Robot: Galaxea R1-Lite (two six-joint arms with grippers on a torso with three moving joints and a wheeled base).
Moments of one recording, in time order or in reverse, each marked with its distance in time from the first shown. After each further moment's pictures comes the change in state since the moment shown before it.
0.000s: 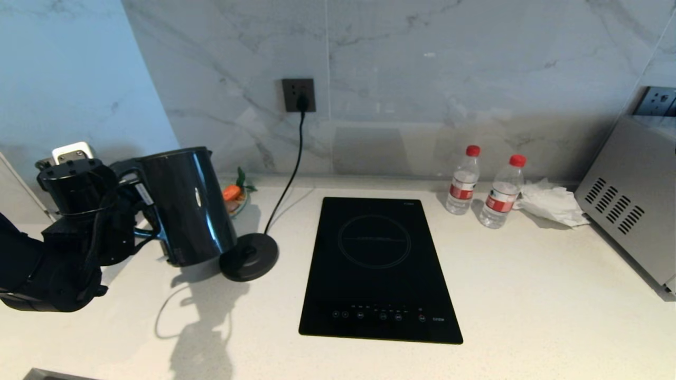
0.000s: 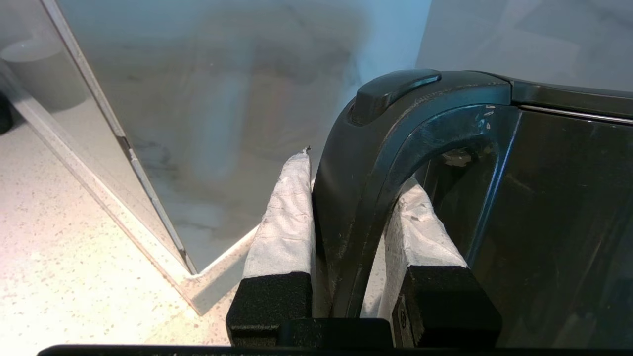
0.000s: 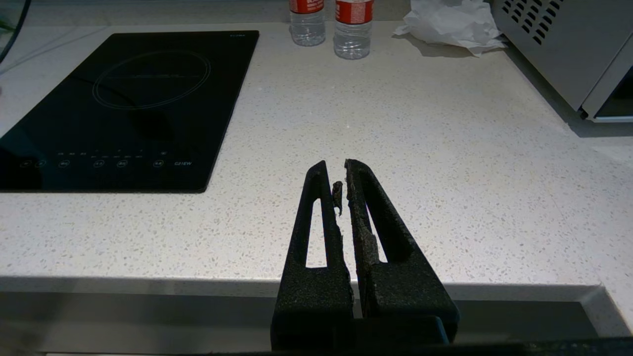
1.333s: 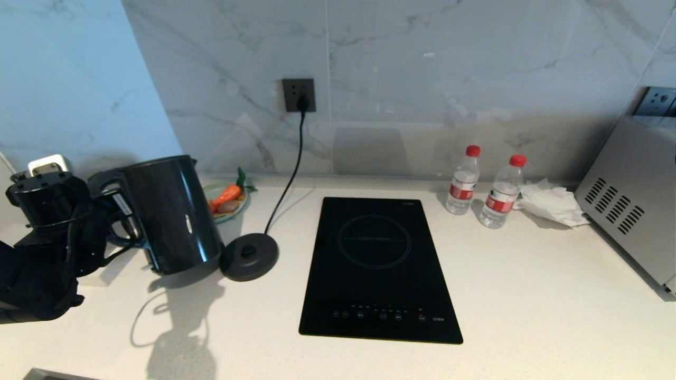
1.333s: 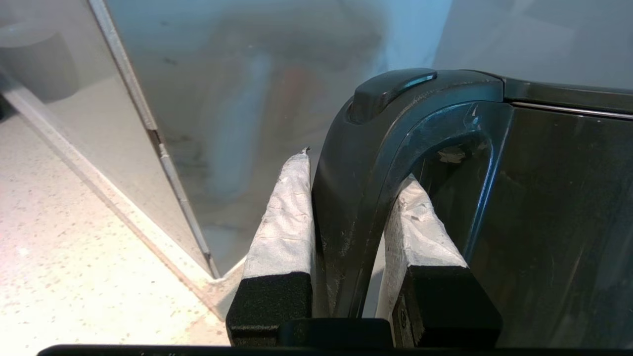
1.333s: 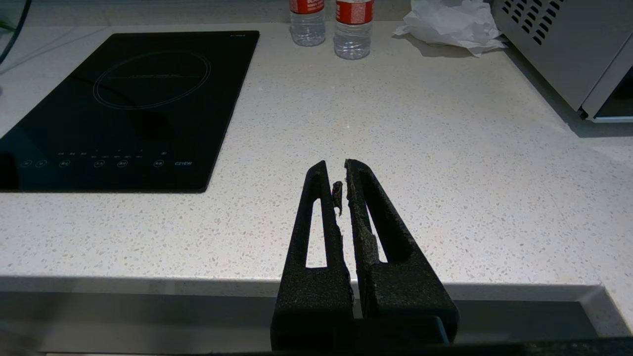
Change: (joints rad) left arm 0.133 0.018 0.052 -0.042 -0.156 -0.024; right arm 0.000 0.000 0.000 0.000 0.000 0.000
